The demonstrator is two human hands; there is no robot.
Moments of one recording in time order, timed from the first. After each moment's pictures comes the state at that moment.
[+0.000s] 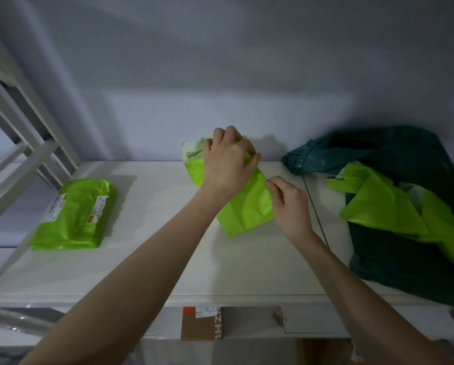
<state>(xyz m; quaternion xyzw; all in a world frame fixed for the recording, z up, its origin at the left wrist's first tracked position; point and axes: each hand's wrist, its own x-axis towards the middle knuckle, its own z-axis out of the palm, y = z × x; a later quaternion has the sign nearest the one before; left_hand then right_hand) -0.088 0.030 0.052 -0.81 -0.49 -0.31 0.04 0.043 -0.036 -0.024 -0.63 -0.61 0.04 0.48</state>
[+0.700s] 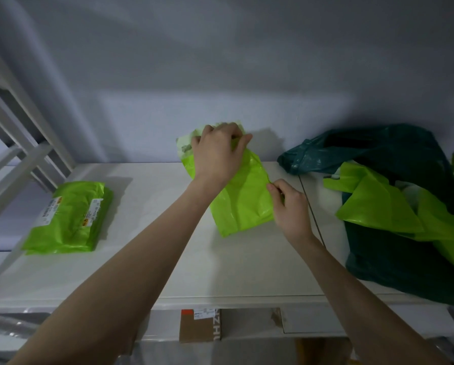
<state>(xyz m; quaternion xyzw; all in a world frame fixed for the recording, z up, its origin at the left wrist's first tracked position) -0.085 0.039 0.069 -0.77 -0.52 -0.37 -0.04 0.053 -0.036 -0.035 -0.65 -0.57 0.06 0.50</state>
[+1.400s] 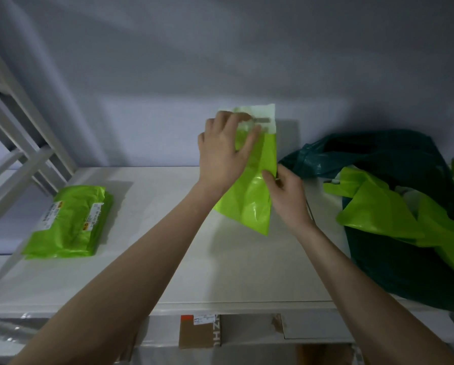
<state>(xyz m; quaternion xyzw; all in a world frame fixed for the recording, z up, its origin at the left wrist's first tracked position) -0.079 0.036 0.074 -0.75 -0.44 -0.48 -0.09 0.049 -0.012 -0.002 -0.61 -0.54 0.20 0.54</state>
